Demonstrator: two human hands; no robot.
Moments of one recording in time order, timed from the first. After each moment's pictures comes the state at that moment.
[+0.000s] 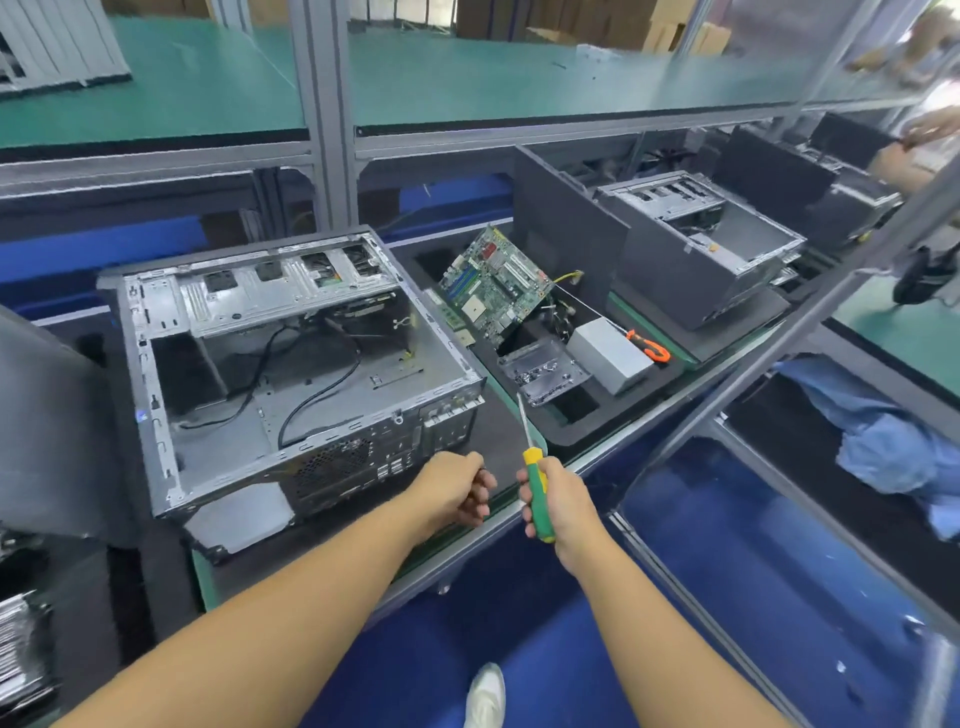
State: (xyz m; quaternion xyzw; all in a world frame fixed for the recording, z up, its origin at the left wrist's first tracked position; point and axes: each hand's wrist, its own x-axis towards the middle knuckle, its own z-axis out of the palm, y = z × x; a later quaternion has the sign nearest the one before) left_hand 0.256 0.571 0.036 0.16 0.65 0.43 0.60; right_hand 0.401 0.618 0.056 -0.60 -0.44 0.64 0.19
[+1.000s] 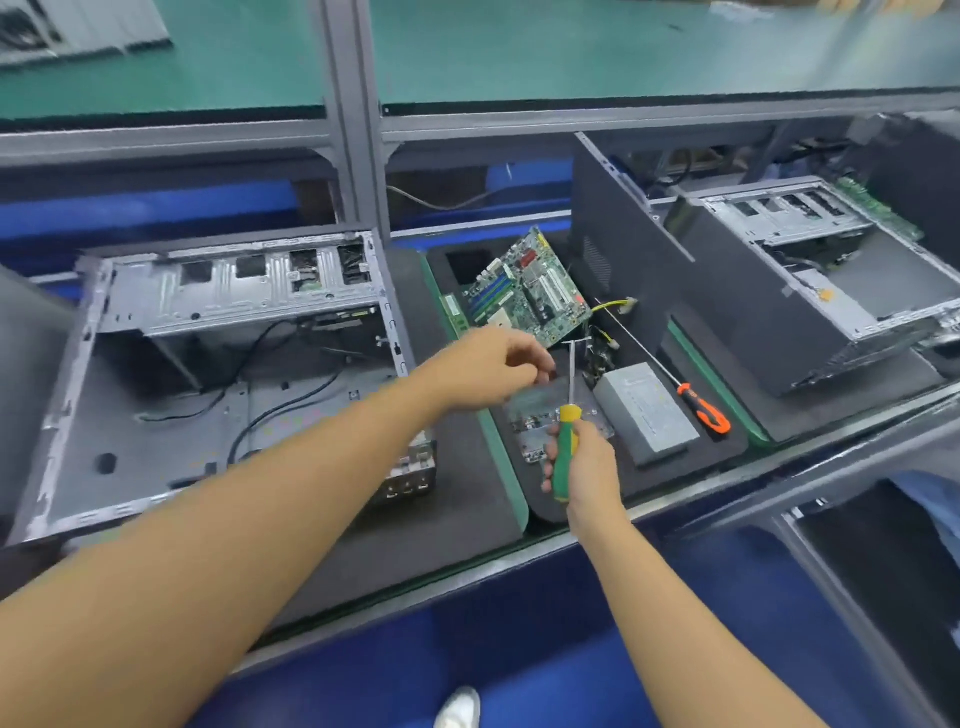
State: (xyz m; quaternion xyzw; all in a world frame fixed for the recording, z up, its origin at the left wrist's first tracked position) left_hand 0.223 0.751 0.150 0.49 0.71 0.35 0.36; right_hand 0.386 0.807 0.058 -0.51 -0.44 0.70 0.22
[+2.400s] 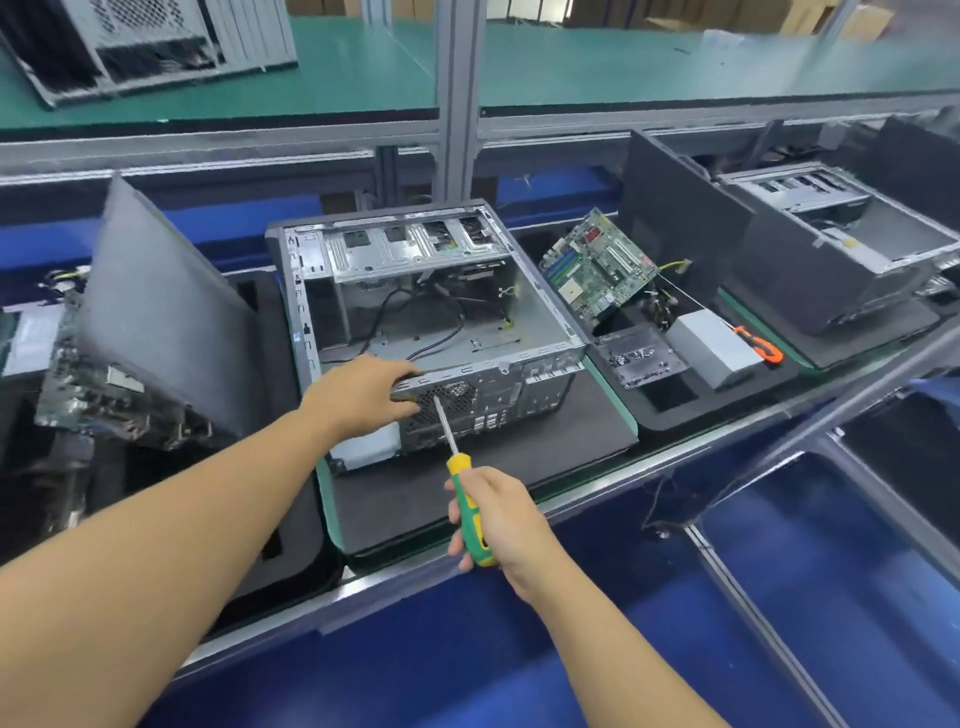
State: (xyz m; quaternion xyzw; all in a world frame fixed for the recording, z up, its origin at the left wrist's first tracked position) left_hand 0.086 0.442 0.075 0.54 0.83 0.11 0.11; right_hand 0.328 0.470 0.070 -0.40 -0.57 0.72 0.06
